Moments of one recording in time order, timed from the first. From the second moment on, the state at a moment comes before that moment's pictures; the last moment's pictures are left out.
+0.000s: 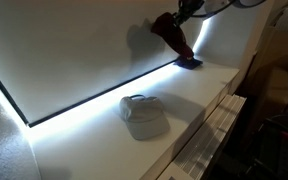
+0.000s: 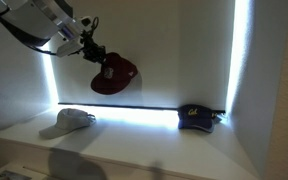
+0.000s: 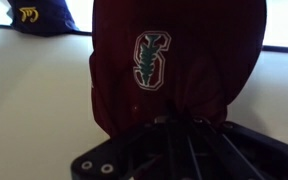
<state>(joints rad) -0.06 -0.09 -0.04 -2.32 -0.86 2.90 0.69</state>
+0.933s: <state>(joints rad) 0.12 0.00 0.33 -2.38 -1.62 2.50 1.40</state>
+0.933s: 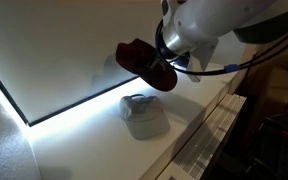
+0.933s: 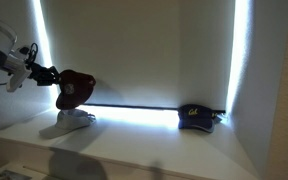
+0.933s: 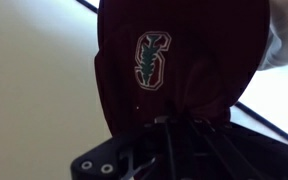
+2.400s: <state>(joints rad) 0.20 0.25 0.23 -2.15 -1.63 2.42 1.27</state>
